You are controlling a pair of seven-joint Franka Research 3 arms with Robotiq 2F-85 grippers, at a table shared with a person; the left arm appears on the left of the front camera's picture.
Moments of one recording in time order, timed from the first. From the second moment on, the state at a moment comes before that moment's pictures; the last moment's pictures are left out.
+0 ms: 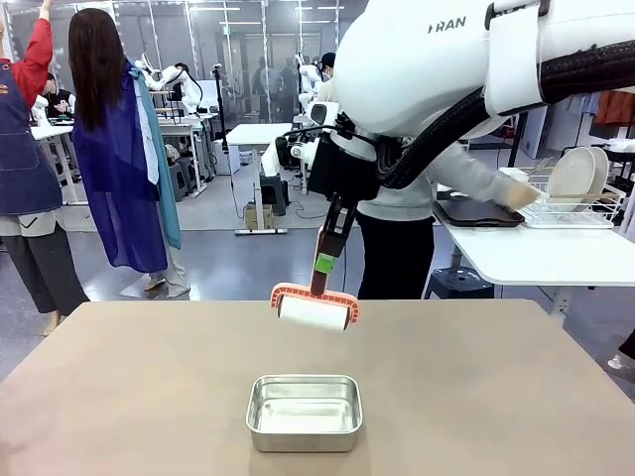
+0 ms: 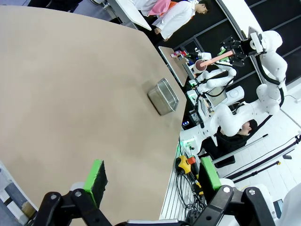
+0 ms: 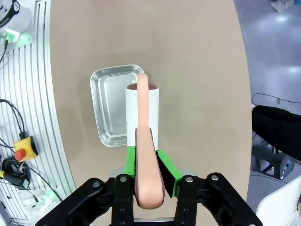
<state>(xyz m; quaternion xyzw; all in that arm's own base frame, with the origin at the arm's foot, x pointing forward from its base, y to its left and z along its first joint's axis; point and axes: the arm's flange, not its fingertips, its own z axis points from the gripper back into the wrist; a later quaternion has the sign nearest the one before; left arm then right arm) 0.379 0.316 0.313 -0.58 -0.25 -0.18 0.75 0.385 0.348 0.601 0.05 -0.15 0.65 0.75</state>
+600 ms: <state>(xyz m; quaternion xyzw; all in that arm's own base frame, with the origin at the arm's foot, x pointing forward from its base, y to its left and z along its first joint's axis) 0.380 0.316 0.313 -0.58 -0.25 -0.18 0.75 0.427 0.386 0.540 0.03 -0.06 0.63 0.77</state>
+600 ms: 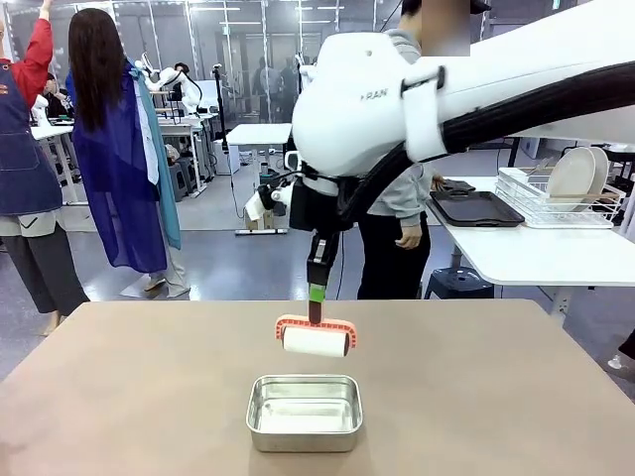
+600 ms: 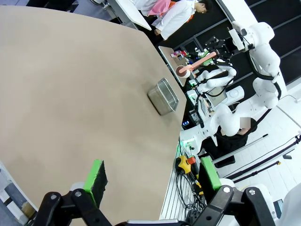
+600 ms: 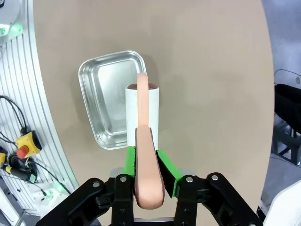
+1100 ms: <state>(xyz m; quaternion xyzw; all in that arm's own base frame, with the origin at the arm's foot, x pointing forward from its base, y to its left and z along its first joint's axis) 0.380 0.316 0.313 -0.58 -0.25 -0.18 0.75 0.444 0.406 0.505 0.07 -0.02 0.65 0.76</state>
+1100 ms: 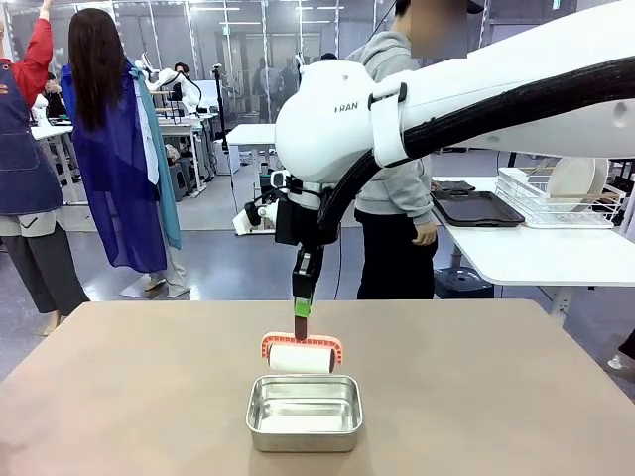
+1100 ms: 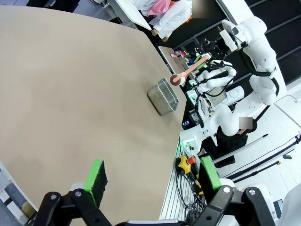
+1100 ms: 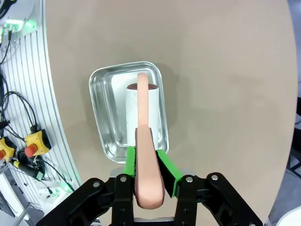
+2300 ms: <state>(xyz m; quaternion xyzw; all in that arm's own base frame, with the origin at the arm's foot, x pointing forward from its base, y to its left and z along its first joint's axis) 0.380 0.316 0.313 -0.58 -0.25 -0.18 0.75 0.490 0.389 0.410 0.09 0.00 0.70 0.71</state>
